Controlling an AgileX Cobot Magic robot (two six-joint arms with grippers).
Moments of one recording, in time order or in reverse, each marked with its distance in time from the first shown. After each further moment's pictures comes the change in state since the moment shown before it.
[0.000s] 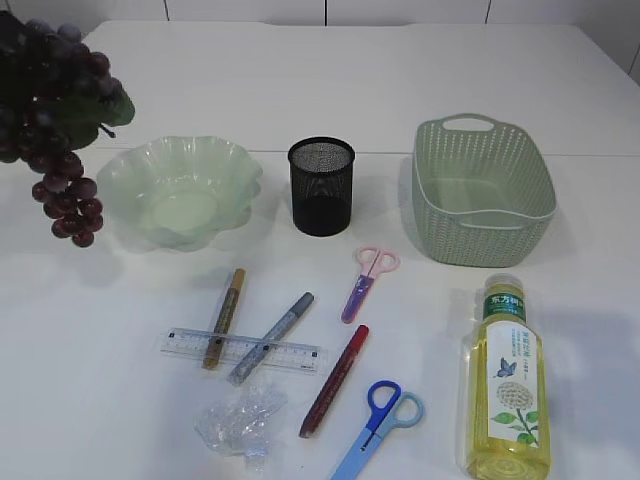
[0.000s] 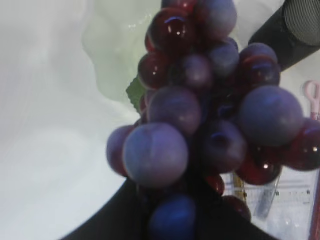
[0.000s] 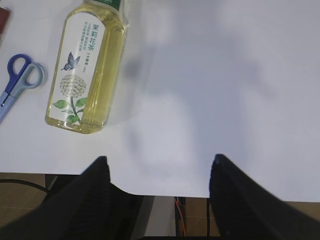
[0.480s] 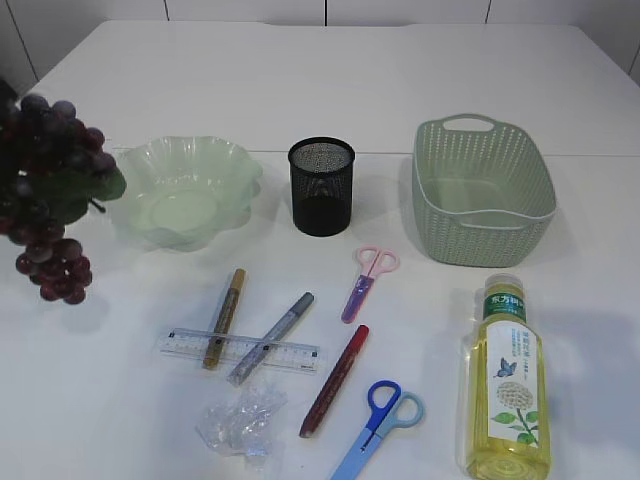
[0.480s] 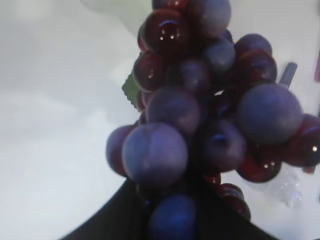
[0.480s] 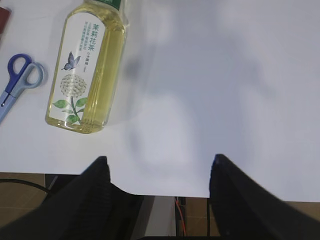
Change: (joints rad) left arm 0.000 -0.006 0.062 0.004 0.201 0.003; right arm 0.000 0.000 0.000 0.000 0.000 0.000
